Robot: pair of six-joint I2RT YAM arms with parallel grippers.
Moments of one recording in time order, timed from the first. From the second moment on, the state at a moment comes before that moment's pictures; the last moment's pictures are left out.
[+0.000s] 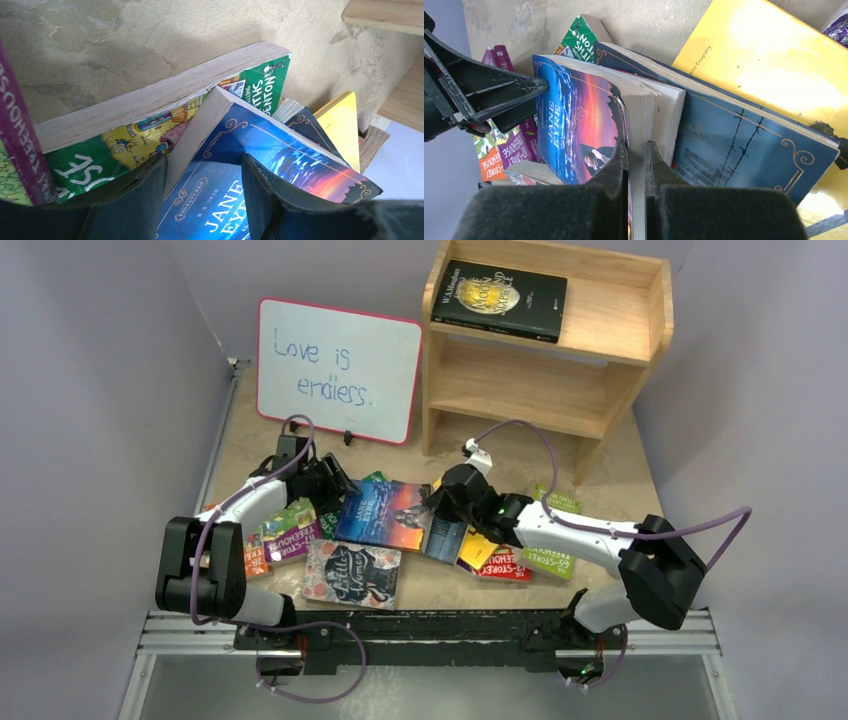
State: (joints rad) left arm -0.11 1.43 0.75 -0.32 0.36 -0.73; right arm 0.90 1.43 0.84 -0.11 0.30 1.04
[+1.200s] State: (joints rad) left arm -0.18 1.23 0.47 0.11 0.38 -1.16; right arm 0.71 1.19 0.70 -0.22 0.18 1.50
